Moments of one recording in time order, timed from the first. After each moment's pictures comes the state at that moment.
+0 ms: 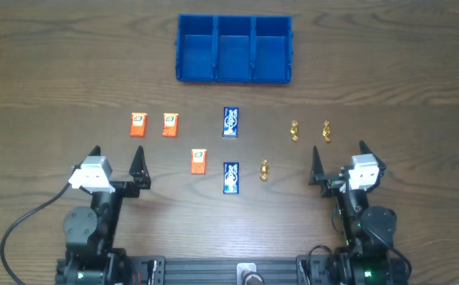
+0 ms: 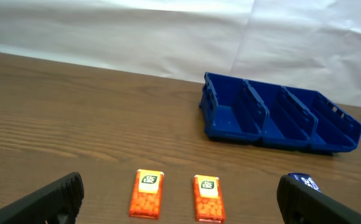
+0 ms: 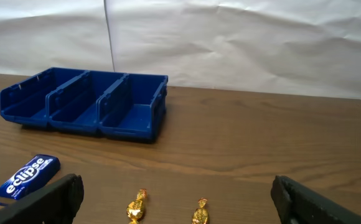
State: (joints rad) left arm -0.07 0.01 0.02 -0.11 0.05 -0.19; right arm 0.07 0.01 0.01 -0.07 -0.04 -0.02
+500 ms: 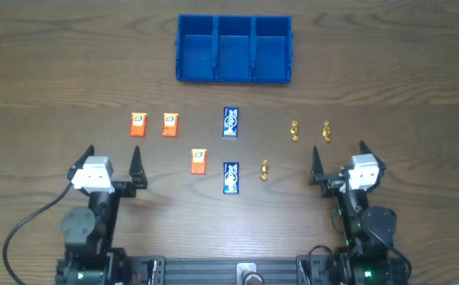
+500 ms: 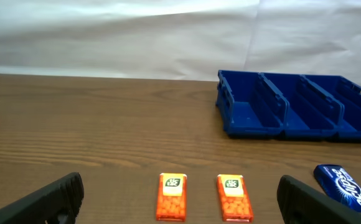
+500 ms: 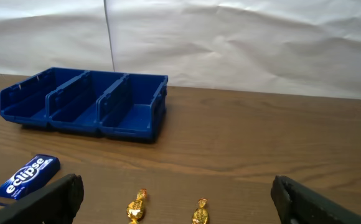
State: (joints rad) left arm -0.03 0.01 0.02 -0.11 0.05 -0.06; right arm 0.07 0.01 0.01 -0.07 -0.04 -0.02
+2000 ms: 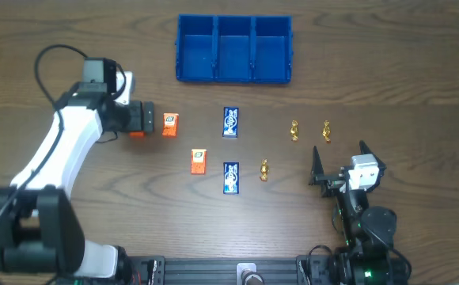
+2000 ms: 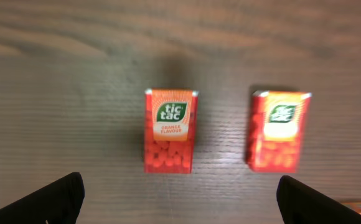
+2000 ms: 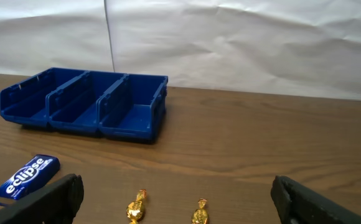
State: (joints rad) left arm -0.03 1.65 1.08 -0.69 0.07 -0.04; right arm 0.07 0.01 0.01 -0.07 -0.04 -0.03
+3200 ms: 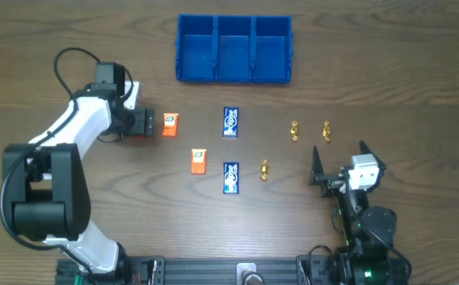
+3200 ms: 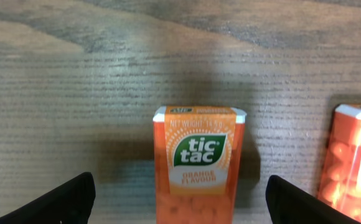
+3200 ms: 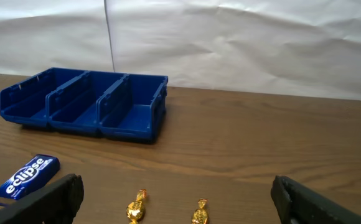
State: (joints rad) left arm -0.02 1.83 1.08 -0.59 0.04 0.02; right arm 0.07 0.01 0.01 -0.07 -0.04 -0.03
